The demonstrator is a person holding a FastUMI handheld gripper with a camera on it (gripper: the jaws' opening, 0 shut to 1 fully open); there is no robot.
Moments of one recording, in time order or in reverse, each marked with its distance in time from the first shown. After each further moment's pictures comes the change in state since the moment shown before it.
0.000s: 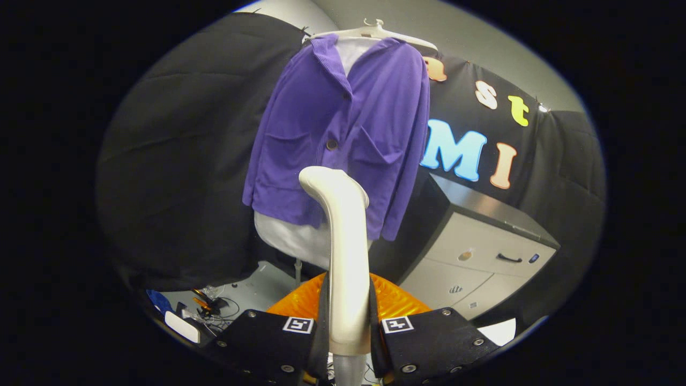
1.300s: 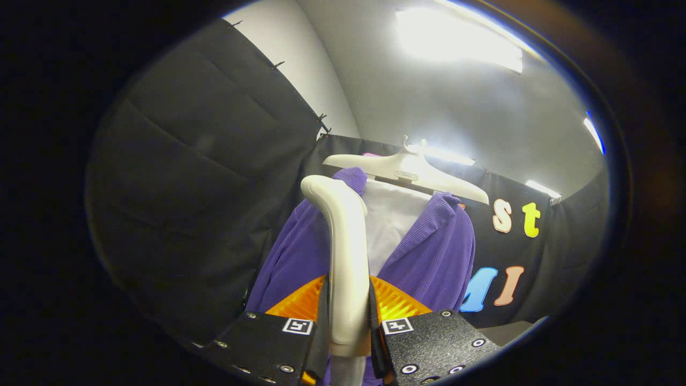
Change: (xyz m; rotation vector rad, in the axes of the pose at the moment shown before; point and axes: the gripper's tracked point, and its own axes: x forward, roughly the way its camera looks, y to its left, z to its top) arm 0.061 0.040 0.315 -0.137 -0.581 -0.054
